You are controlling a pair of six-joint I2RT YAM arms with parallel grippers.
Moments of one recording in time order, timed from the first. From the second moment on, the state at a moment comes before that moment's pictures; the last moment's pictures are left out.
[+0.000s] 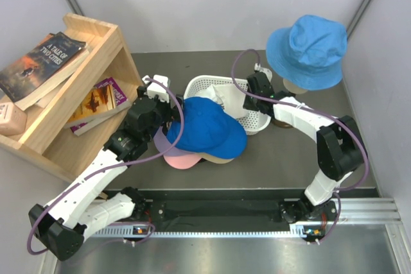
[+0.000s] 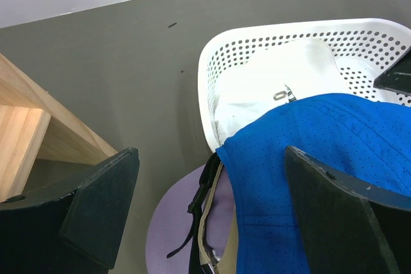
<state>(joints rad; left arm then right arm) -0.59 0.92 0.88 -0.19 -0.31 -0.08 0.50 1.68 1.18 -0.28 0.22 0.57</state>
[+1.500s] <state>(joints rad) -0.59 0.90 0.87 -0.19 -0.31 -0.08 0.50 1.73 0.96 0.09 0.19 0.90</state>
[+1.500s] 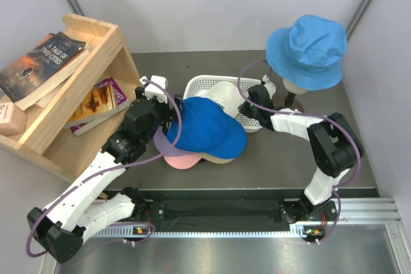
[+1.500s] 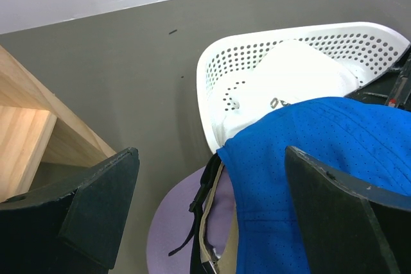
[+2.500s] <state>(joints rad) -0.59 0.87 0.96 -0.17 -0.19 -0.06 0.62 1.15 0.90 0.17 0.39 0.48</state>
